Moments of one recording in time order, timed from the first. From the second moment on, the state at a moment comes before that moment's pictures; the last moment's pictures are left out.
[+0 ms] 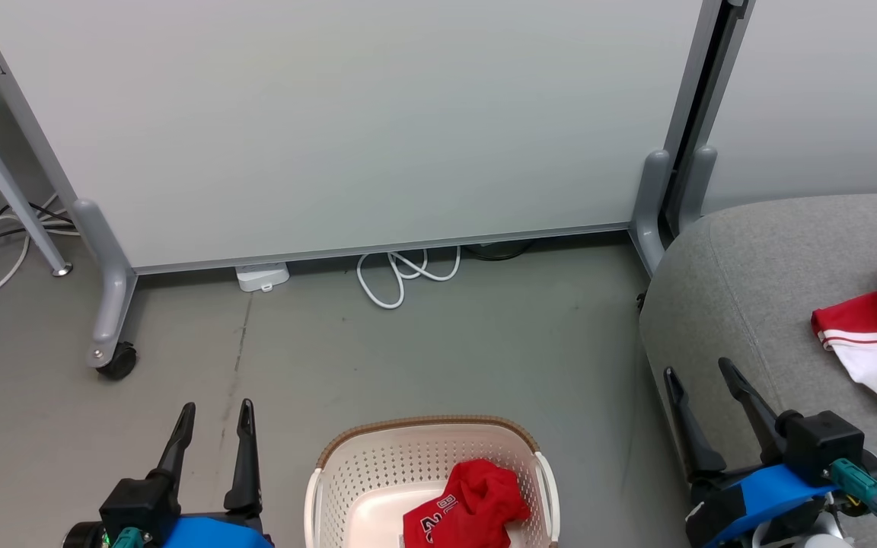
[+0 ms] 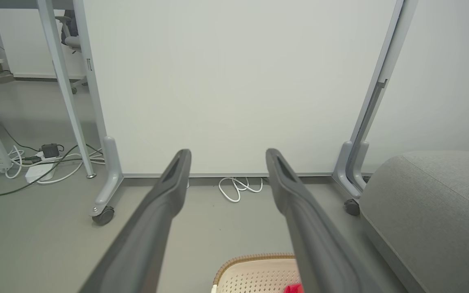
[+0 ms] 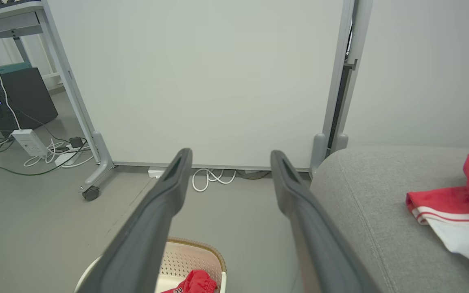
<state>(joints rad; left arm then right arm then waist) 0.01 0.06 -0.03 0.28 -0.17 -0.12 -0.26 -0.05 -0.10 0.05 0.18 0.16 0.13 -0.14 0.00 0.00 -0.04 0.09</state>
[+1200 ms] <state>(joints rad) 0.00 0.06 -0.06 0.30 -0.17 -0.13 -0.26 -0.07 -0.10 0.08 0.18 0.18 0.13 -0.15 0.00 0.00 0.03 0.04</state>
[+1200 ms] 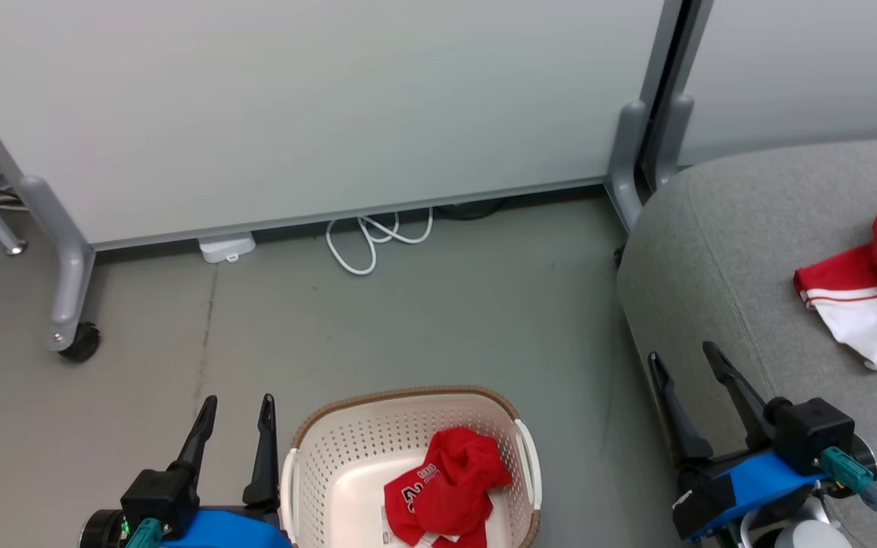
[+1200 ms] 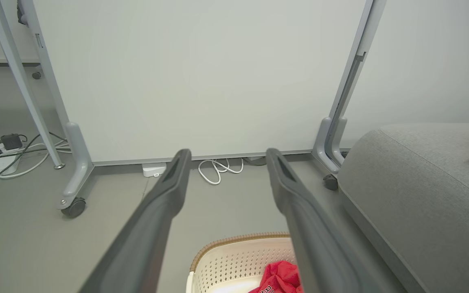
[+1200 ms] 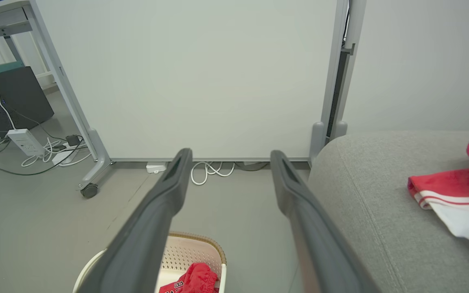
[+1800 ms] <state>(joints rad) -0.19 0.09 -0.17 0.46 -0.16 -0.13 -0.26 -0.19 -0.11 0.15 0.12 0.16 0.13 -0.17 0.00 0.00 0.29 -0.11</state>
